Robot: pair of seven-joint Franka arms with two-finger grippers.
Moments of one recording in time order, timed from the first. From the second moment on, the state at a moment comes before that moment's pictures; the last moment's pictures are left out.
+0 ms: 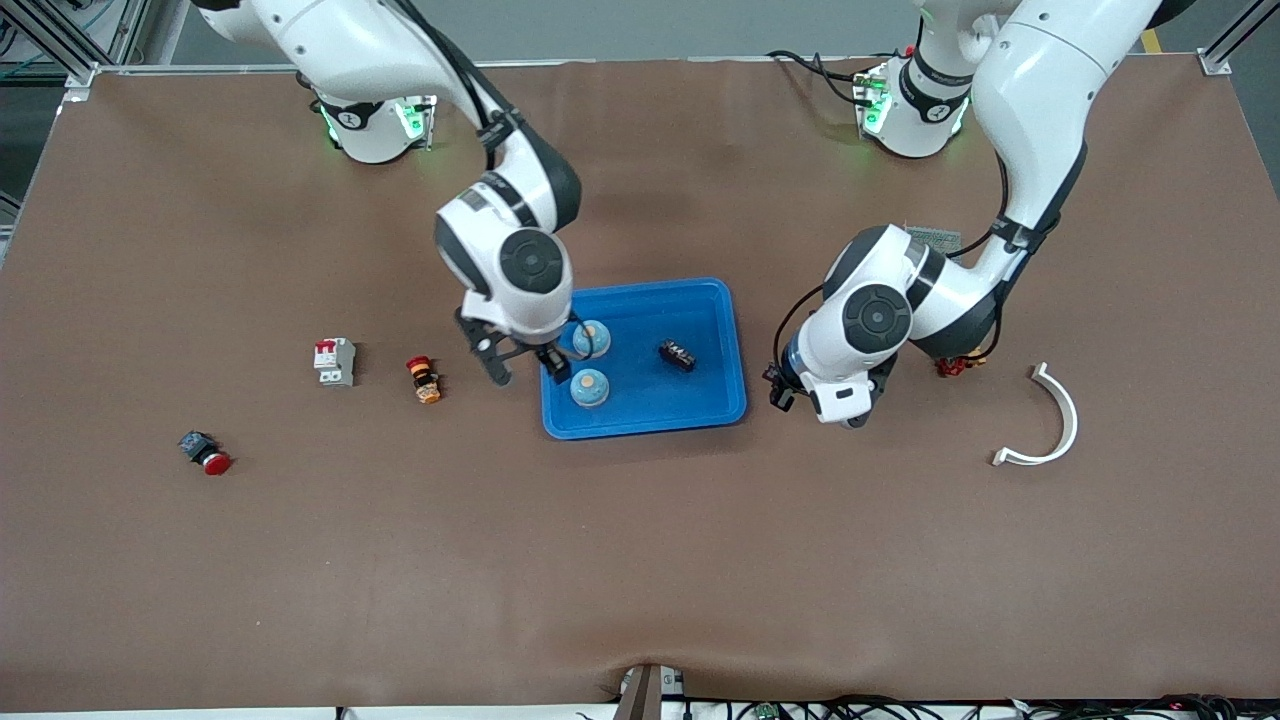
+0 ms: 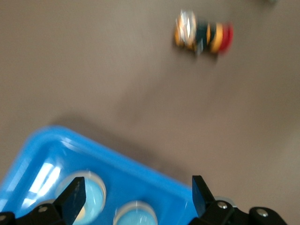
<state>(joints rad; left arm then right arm) -0.03 0.56 -0.53 -1.79 0.17 2.19 -1.69 0.45 0.51 0.14 -1.67 -0.16 2.00 1.59</state>
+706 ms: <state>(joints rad) -0.15 0.58 -0.55 -1.79 0.17 2.19 -2.10 0.03 0.50 0.13 -1.59 -0.16 1.98 0.81</state>
